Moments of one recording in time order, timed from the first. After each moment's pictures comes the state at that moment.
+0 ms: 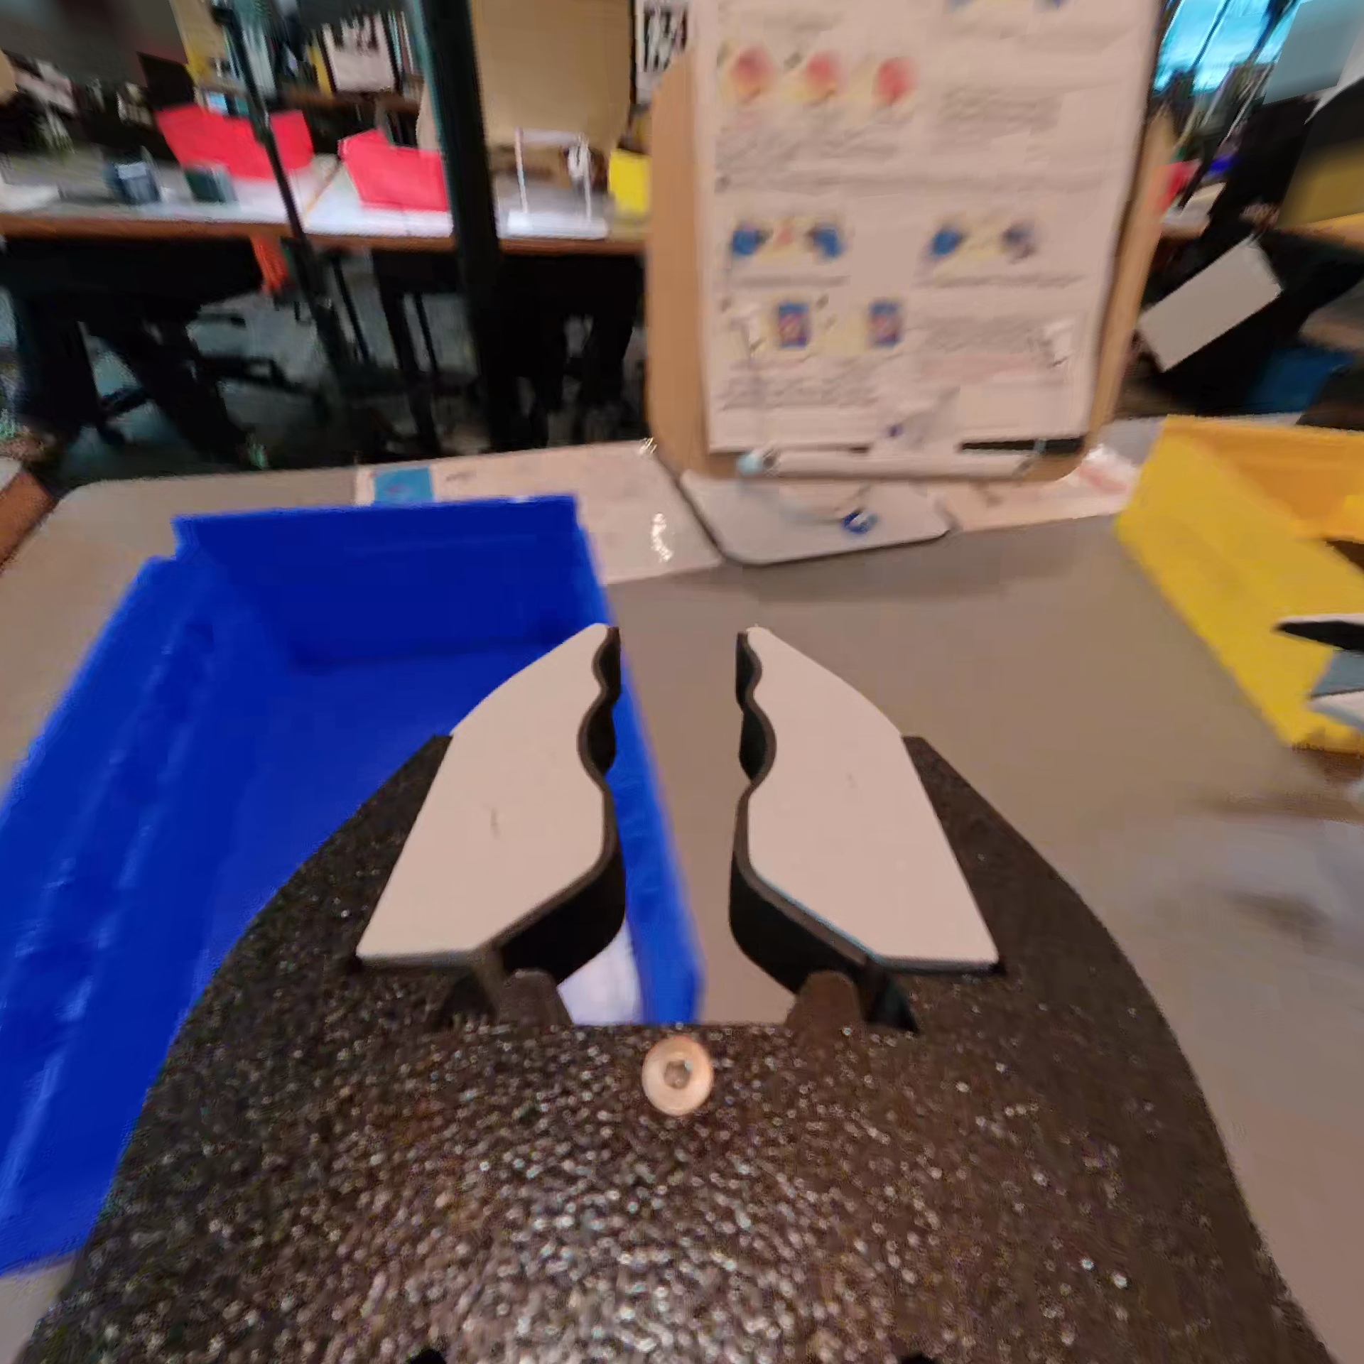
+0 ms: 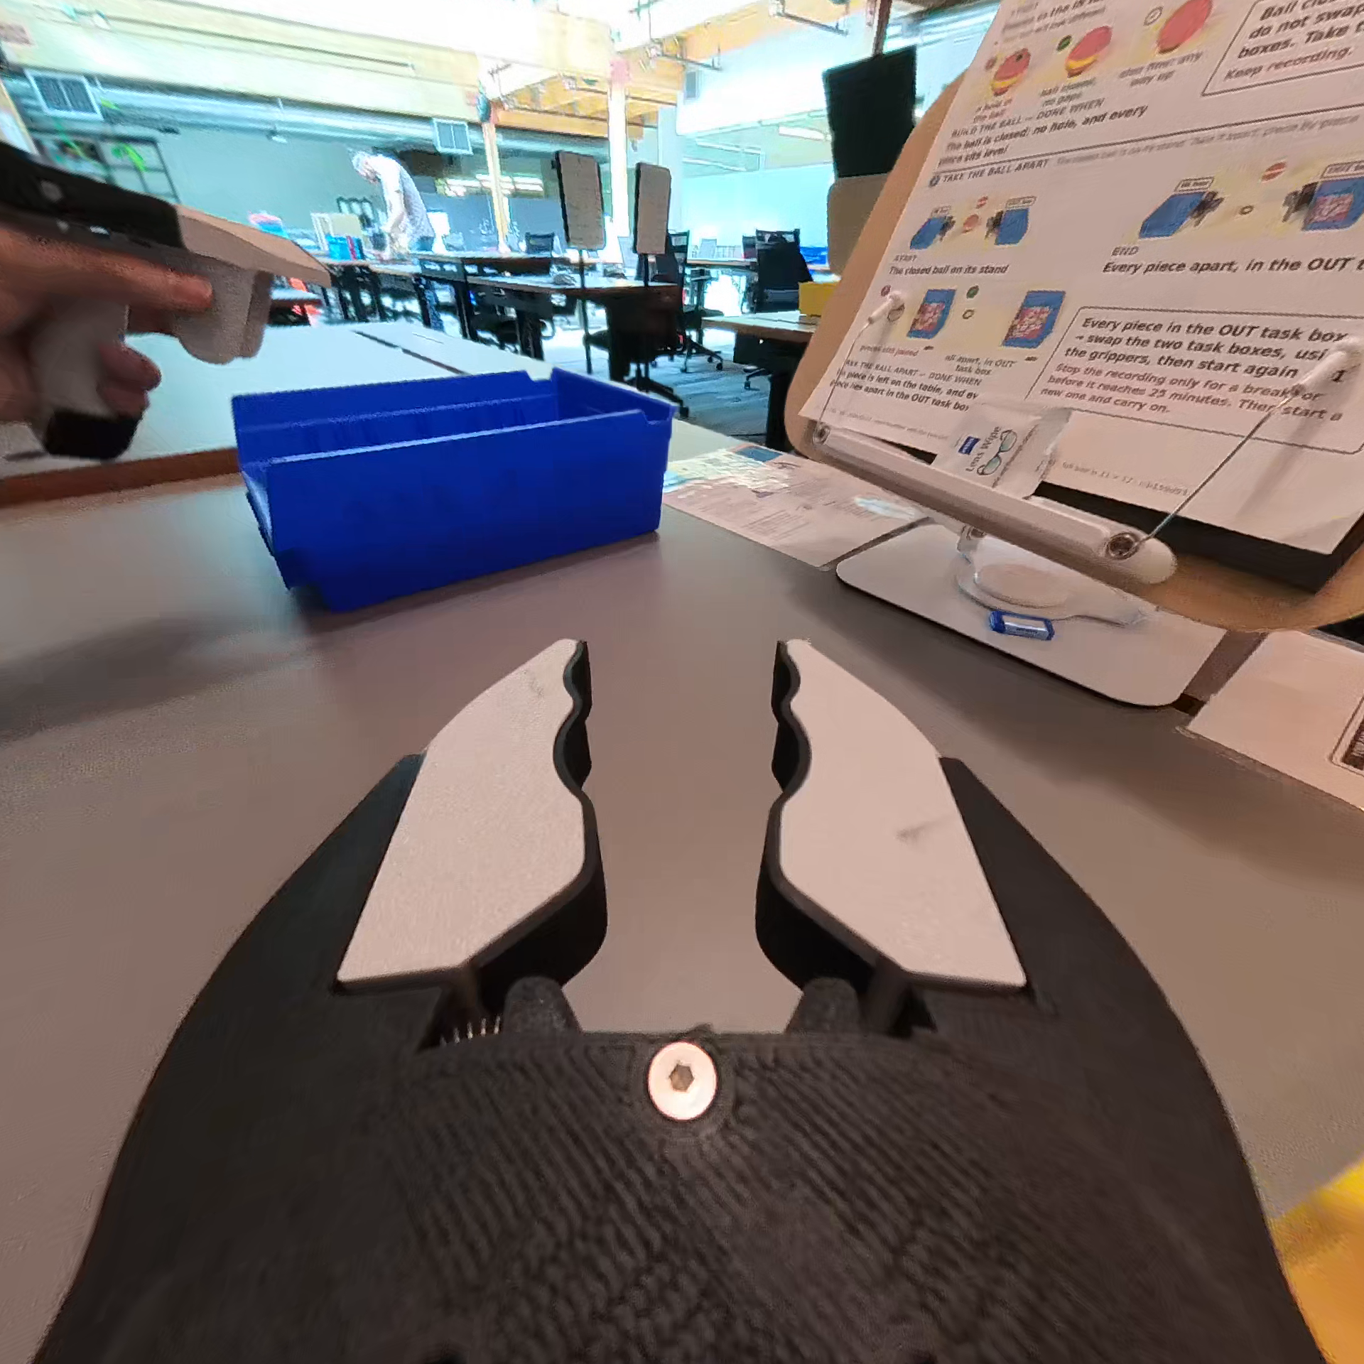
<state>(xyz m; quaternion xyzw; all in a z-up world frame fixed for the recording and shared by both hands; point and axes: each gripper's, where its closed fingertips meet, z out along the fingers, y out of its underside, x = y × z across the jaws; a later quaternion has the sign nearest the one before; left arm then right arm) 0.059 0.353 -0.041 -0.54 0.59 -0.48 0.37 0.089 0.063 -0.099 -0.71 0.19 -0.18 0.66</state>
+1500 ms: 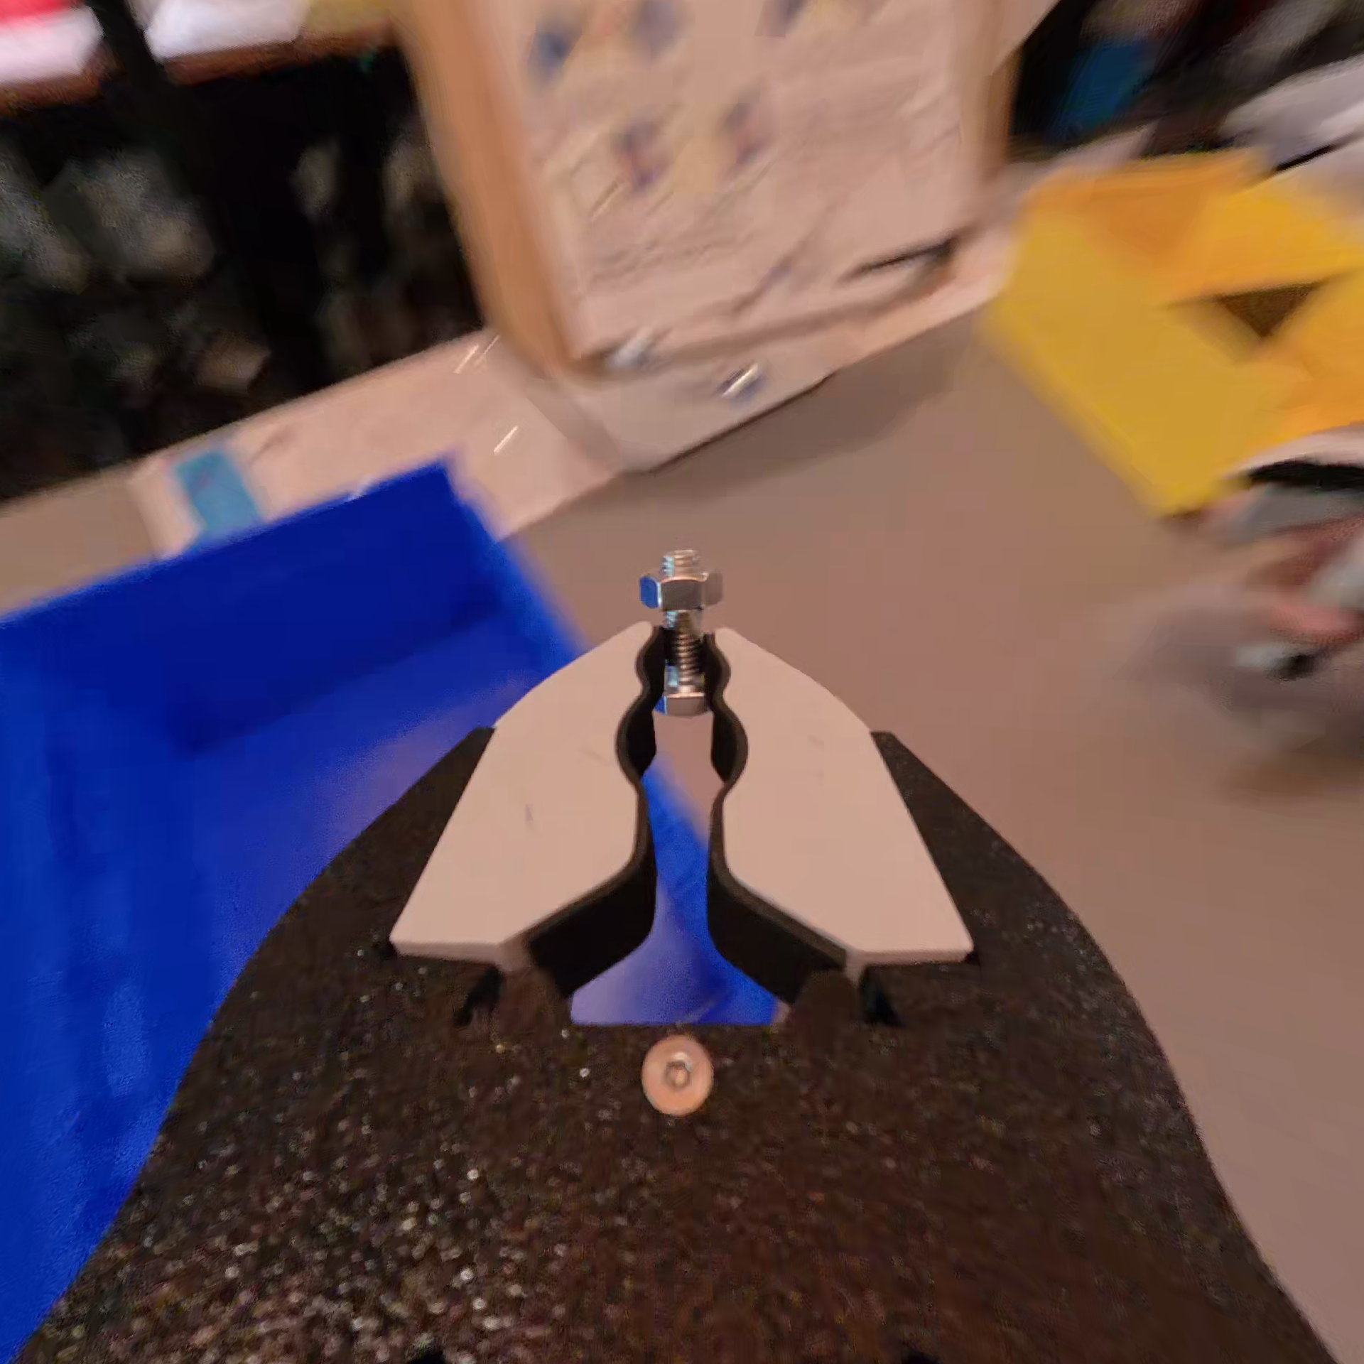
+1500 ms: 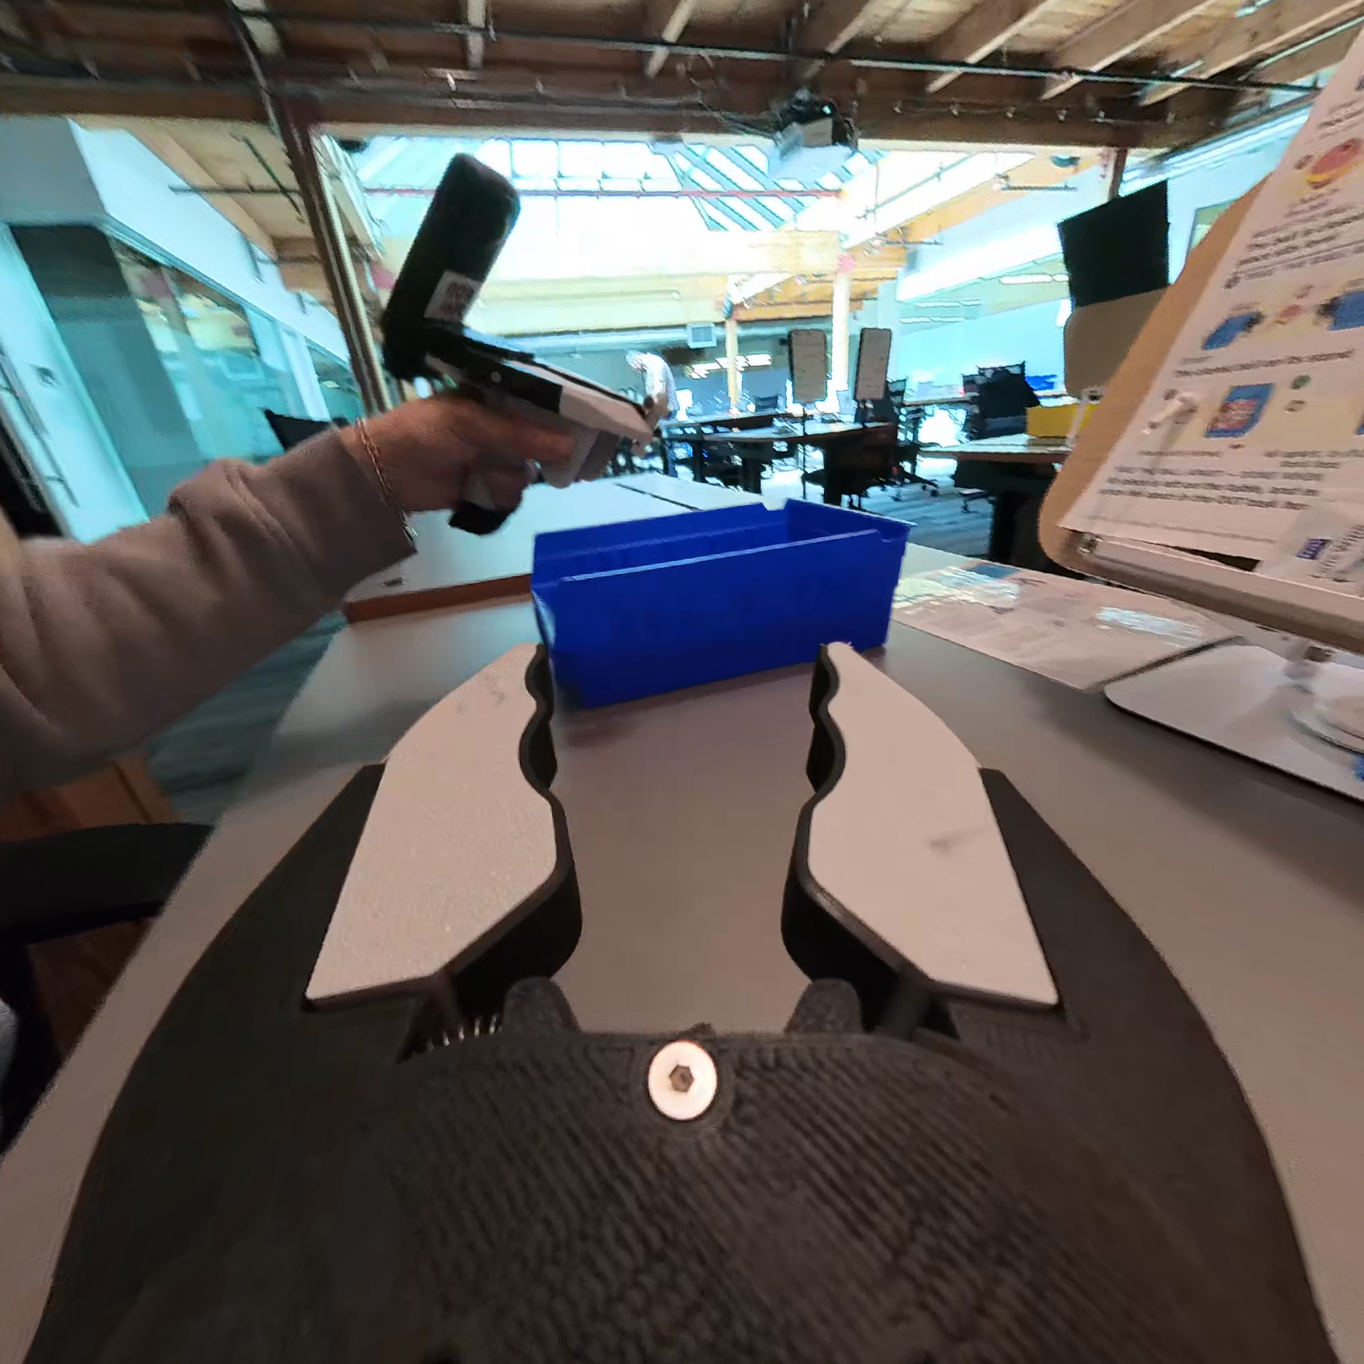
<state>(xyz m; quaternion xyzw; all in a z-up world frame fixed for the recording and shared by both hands) 0.073 0.324 -0.038 -0.42 0.72 -0.49 0.26 0.028 0.098 -0.075 -0.65 0.10 -0.05 0.76</state>
